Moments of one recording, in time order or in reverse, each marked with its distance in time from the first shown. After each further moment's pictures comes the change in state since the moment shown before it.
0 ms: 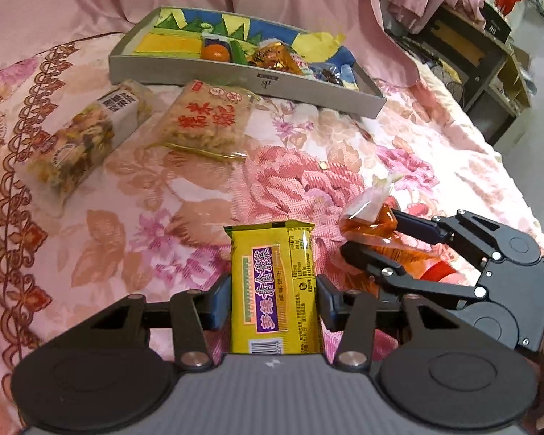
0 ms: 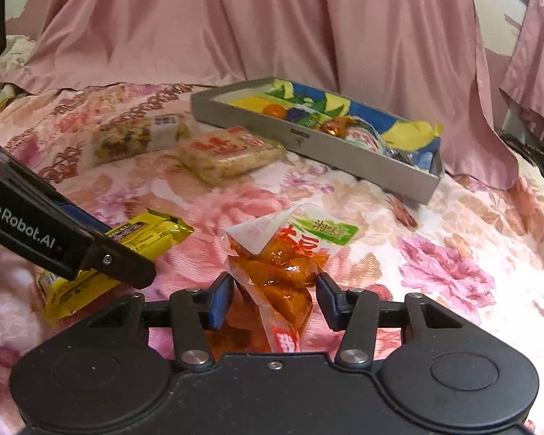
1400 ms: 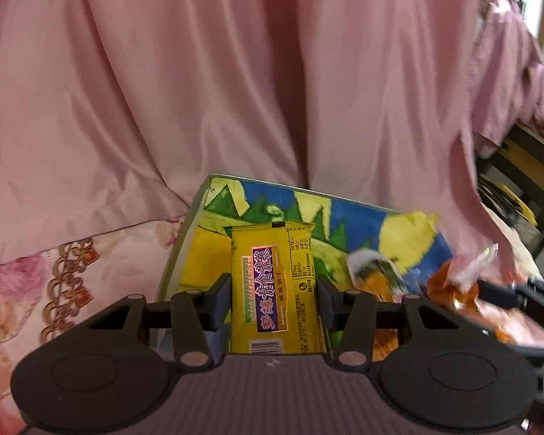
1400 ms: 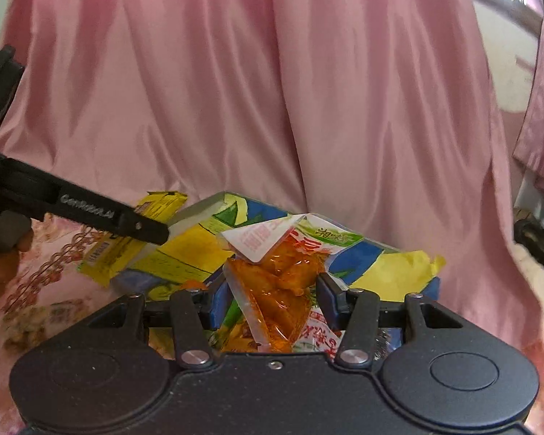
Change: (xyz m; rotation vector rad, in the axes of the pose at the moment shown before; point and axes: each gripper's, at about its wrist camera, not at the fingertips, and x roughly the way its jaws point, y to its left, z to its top) left arm 0.055 0.055 0.218 -0.060 -0.317 0.168; right arm 0.104 -0.104 0.166 0.054 -0.174 0.027
